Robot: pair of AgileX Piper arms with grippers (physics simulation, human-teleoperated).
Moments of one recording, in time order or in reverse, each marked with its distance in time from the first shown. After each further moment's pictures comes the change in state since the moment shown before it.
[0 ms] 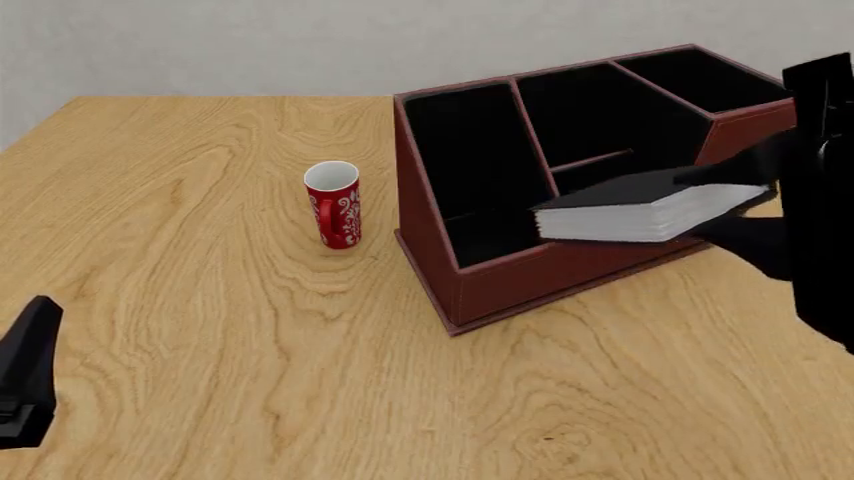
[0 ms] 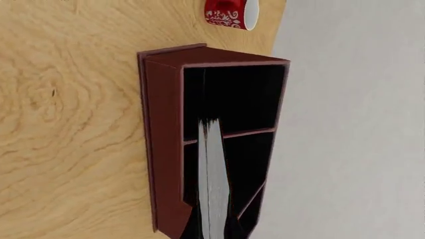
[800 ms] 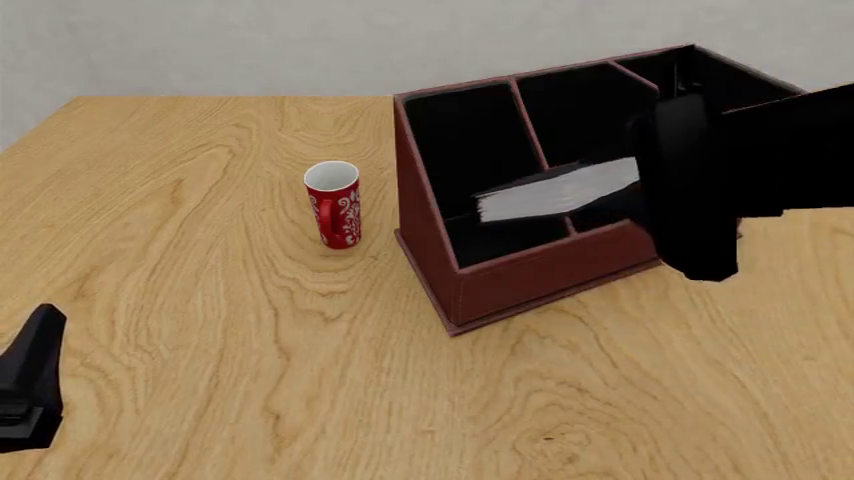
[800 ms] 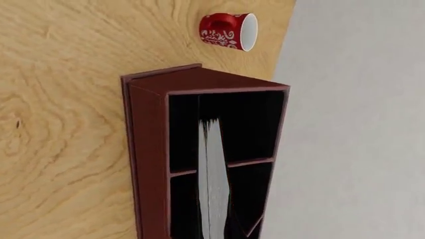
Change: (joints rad) left arm 0.035 0.000 0.042 -0.028 -0.004; right arm 0.053 0.243 -0.069 -0.138 0.028
